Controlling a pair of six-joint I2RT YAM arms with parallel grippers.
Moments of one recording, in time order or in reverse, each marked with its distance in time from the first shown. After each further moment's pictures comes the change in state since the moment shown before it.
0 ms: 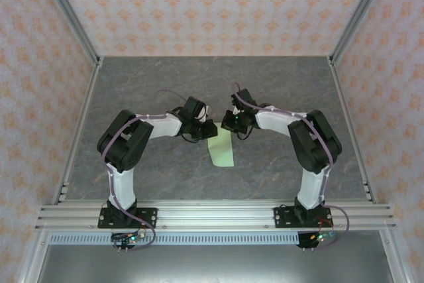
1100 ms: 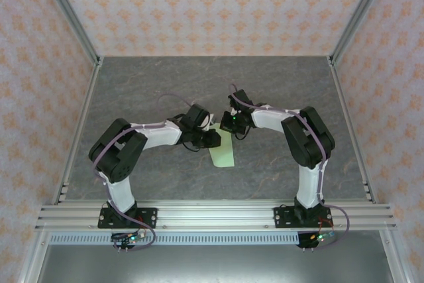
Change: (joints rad) left arm -0.090 -0.123 -0.096 -0.039 -0.003 0.038; right arm 0.007 0.060 0.036 -0.010 0.015 -0.011
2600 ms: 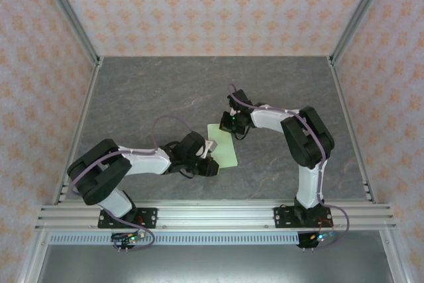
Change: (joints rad) left arm -0.183 -0.255 -0.371 0.208 0.019 -0.028; right arm 0.006 0.002 0.008 -0.013 0.005 0.000
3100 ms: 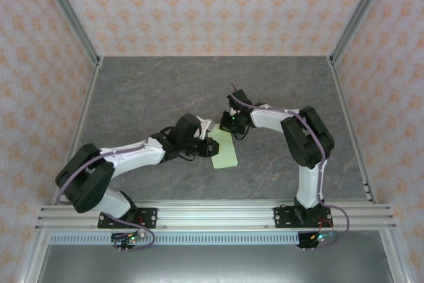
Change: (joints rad) left arm 0.094 -0.069 0.149 -0.099 -0.052 0.077; right arm 0.000 0.002 0.006 -0.011 0.001 -0.005
